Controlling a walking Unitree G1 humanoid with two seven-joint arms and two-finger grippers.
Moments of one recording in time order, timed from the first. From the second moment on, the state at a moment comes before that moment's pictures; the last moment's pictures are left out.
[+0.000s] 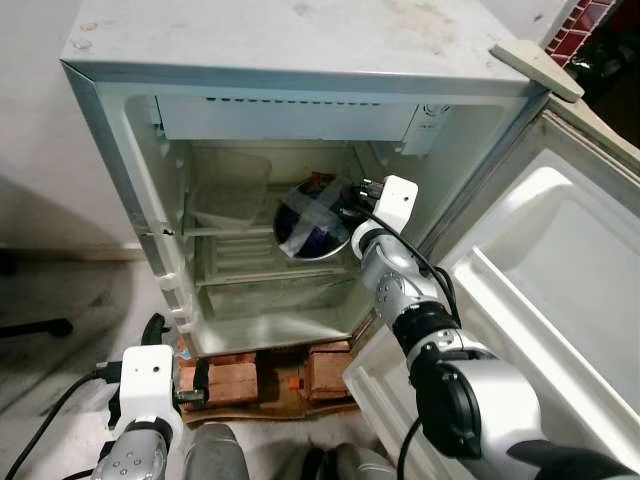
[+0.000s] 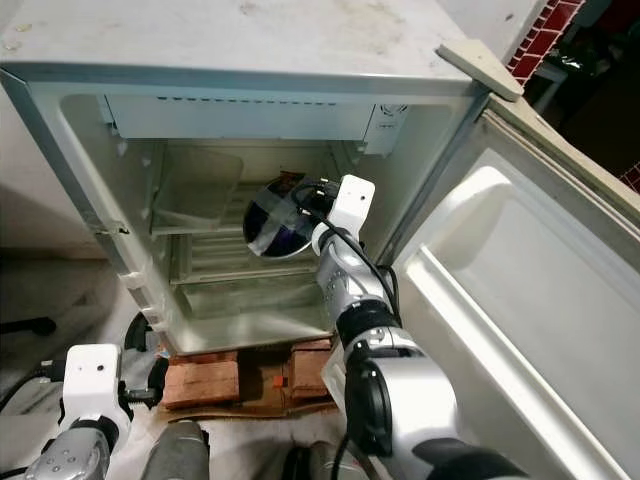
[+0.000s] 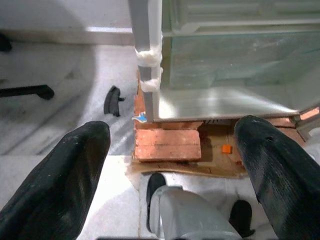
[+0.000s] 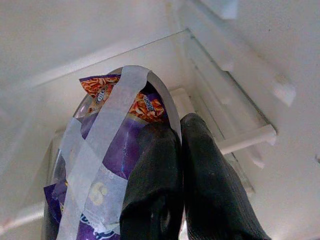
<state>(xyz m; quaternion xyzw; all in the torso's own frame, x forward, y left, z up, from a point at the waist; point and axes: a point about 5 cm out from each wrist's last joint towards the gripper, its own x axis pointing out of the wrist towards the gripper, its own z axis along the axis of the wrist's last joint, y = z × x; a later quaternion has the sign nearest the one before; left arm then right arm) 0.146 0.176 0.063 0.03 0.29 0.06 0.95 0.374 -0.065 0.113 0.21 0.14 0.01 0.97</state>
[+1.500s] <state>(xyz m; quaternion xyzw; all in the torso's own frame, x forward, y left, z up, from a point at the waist) 0.120 0.151 0.077 -0.01 0.30 0.07 0.95 0.389 -0.045 0.141 0.55 0.16 0.00 0.82</state>
